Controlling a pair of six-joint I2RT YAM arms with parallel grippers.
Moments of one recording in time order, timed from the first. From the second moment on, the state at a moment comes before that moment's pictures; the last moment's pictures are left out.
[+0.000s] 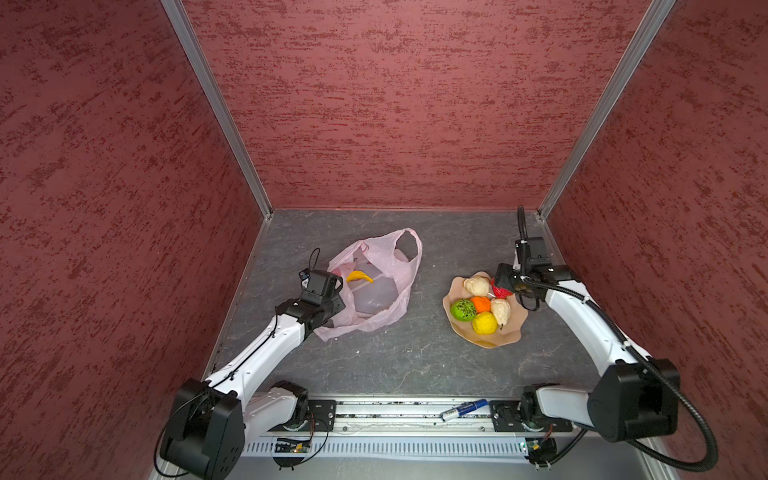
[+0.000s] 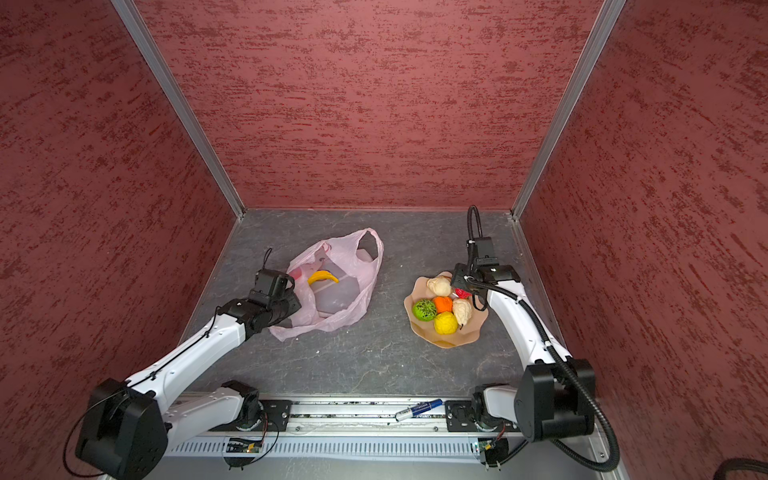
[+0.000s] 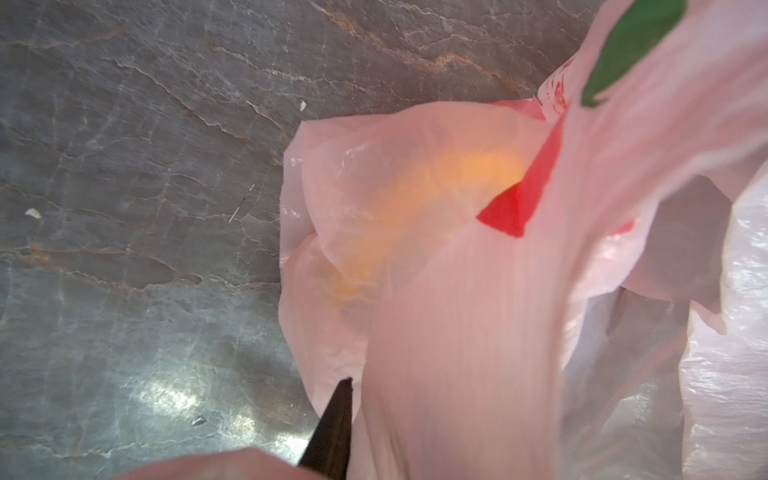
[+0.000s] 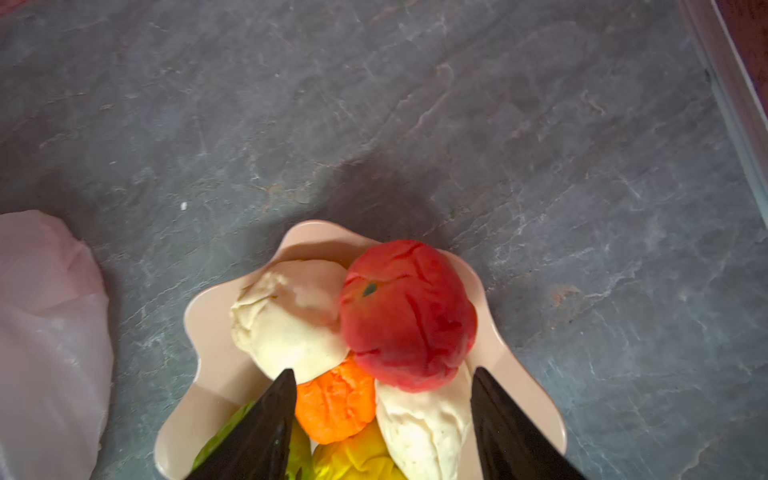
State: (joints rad) left arm -0.33 1.11 0.67 -0.53 -0.18 -0.83; right arm 0.14 1.28 1.04 -0.74 0.04 0.43
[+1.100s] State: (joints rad) left arm -0.37 0.90 0.53 -0.55 -0.16 -0.79; right arm 0.90 1.95 1.65 -0.50 -0.07 0.20
